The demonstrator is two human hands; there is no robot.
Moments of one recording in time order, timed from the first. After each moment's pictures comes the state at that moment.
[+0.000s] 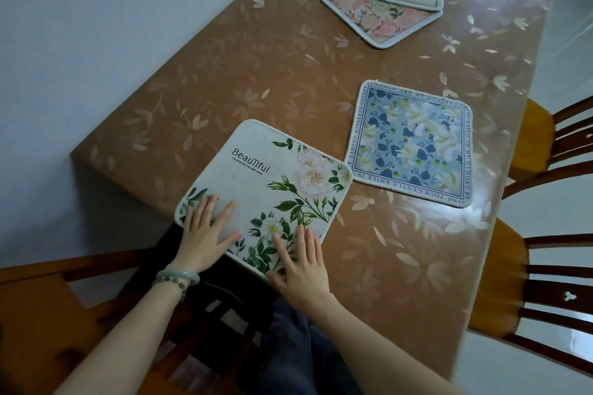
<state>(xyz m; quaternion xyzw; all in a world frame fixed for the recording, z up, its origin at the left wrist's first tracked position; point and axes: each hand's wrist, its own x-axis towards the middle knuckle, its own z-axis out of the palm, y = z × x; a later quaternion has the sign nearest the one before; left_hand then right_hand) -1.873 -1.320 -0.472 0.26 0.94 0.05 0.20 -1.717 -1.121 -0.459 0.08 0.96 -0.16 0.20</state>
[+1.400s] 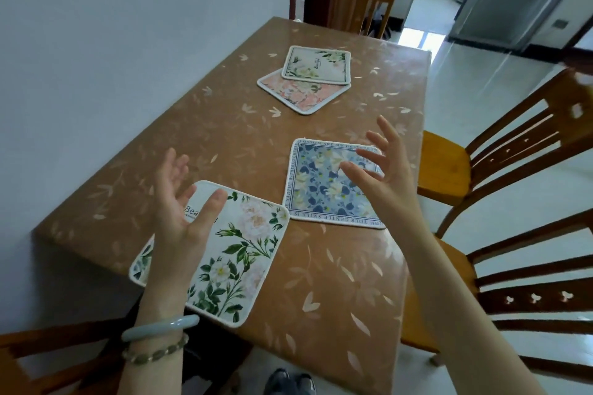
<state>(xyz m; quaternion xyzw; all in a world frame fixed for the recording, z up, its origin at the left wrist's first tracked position) -1.791 -1.172 -0.198 0.19 0.74 0.64 -0.02 -1.694 -0.914 -0.177 0.18 0.77 -0.55 -0.29</state>
